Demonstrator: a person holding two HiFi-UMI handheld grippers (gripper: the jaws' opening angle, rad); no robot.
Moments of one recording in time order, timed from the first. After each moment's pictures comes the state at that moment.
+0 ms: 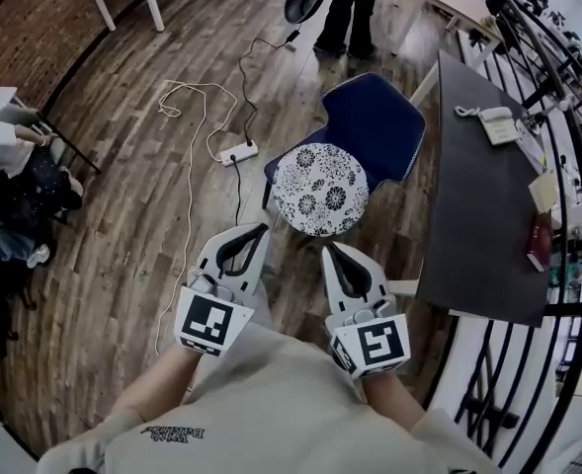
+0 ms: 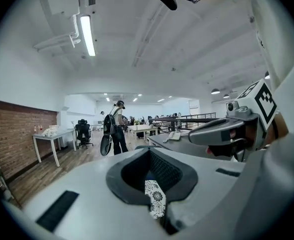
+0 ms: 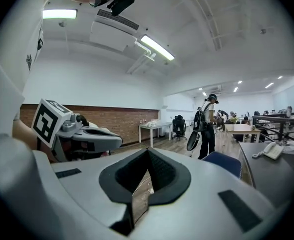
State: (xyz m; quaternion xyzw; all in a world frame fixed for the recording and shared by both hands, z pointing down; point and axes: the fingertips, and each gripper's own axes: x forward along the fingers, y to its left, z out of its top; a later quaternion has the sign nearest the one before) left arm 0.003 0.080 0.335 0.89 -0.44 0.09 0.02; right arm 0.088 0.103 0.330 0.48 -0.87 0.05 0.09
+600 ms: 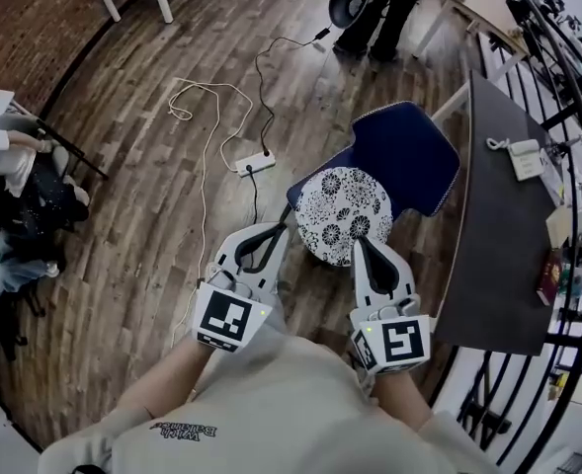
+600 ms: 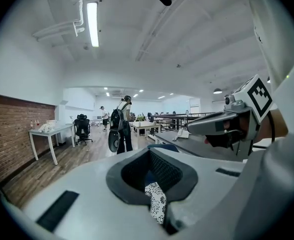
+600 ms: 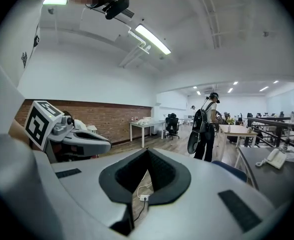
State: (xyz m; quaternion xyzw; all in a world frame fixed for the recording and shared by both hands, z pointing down) left arm -0.059 -0.081 0.351 0.90 -0.42 0.11 0.05; right arm 0.046 -0.068 0.328 0.52 -0.84 0.05 0.11
